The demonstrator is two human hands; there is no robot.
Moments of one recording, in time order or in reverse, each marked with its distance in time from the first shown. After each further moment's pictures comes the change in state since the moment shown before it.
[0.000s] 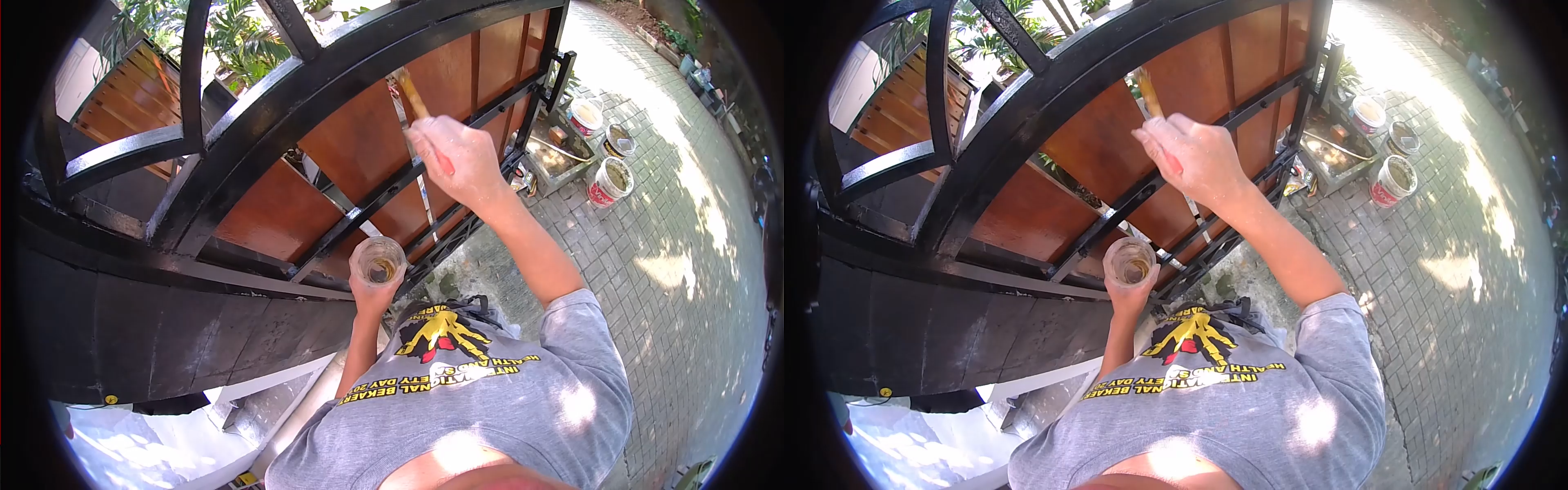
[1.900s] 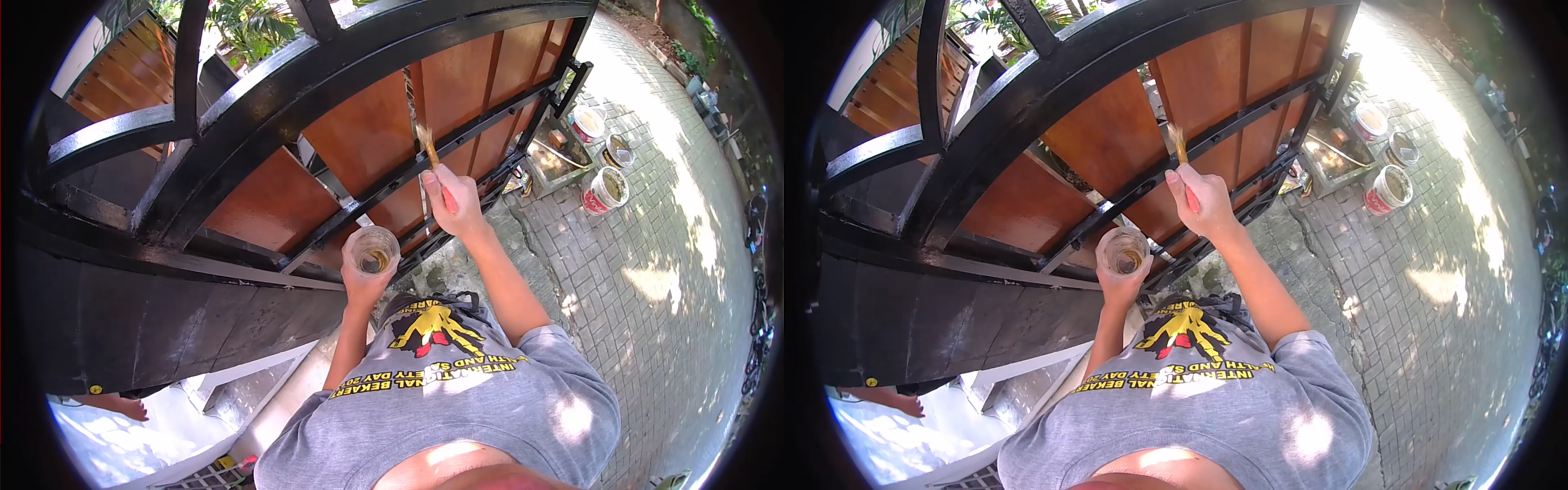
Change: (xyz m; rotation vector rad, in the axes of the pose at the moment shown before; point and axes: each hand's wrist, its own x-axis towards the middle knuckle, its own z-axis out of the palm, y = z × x) left_hand 0.009 -0.002 0.003 0.052 0.019 -0.061; right_hand -0.096 0.030 0.051 0.322 -0.111 0.297
